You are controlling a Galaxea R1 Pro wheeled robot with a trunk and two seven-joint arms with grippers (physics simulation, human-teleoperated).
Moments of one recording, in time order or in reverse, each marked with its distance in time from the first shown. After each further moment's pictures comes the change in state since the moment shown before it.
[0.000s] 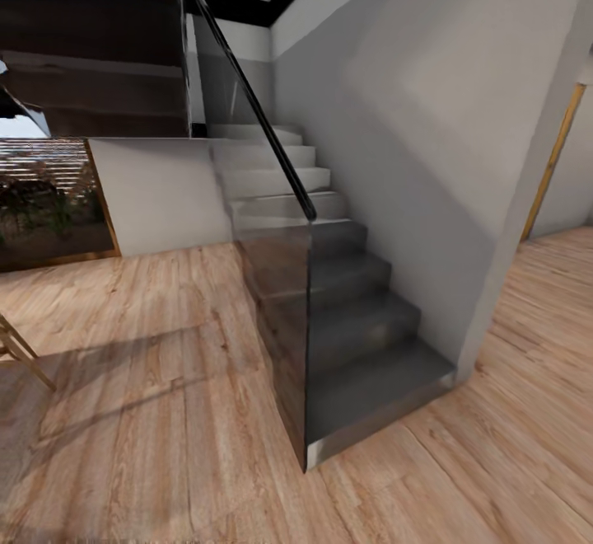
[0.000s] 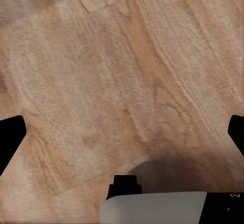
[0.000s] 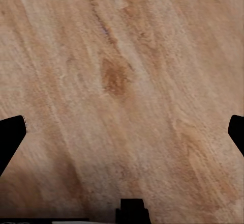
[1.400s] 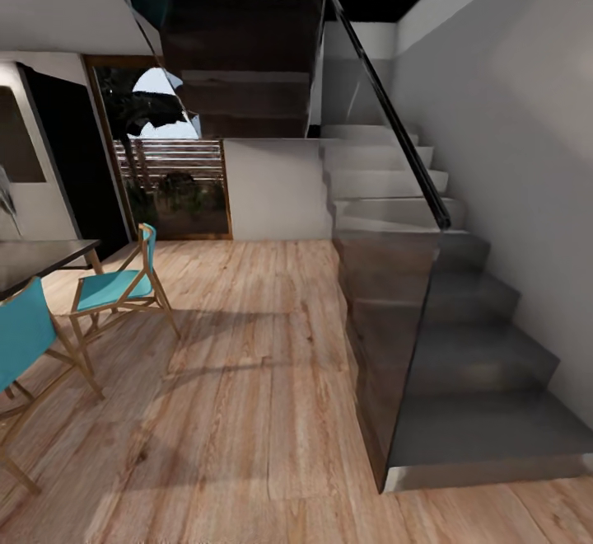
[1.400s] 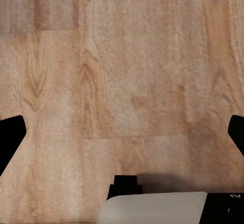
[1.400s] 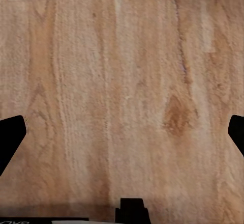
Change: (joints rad) left arm 0.000 0.000 0.001 0.000 0.000 0.000 0.001; right arm 0.000 0.000 0.002 0.002 0.001 0.000 0.000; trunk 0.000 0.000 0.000
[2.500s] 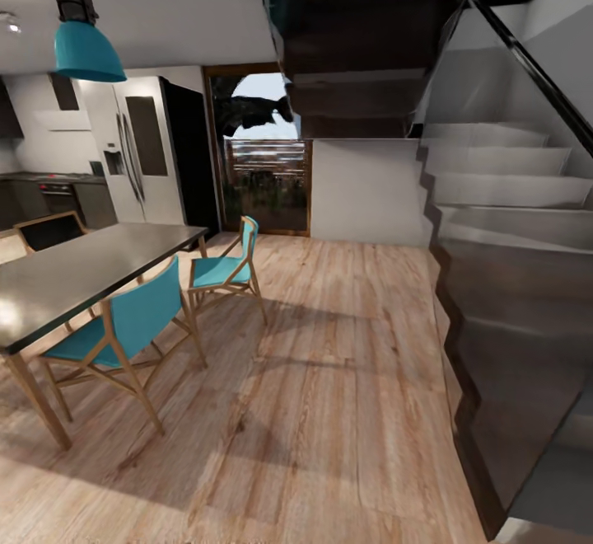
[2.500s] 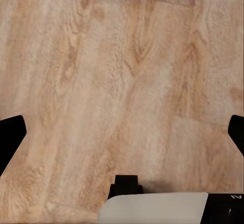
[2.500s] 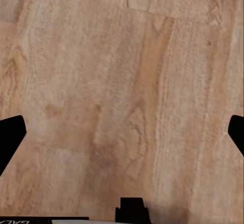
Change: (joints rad) left arm 0.000 0.000 0.010 0.000 0.000 0.001 0.000; right arm 0.000 0.000 0.001 0.002 0.000 0.000 0.000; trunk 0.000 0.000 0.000
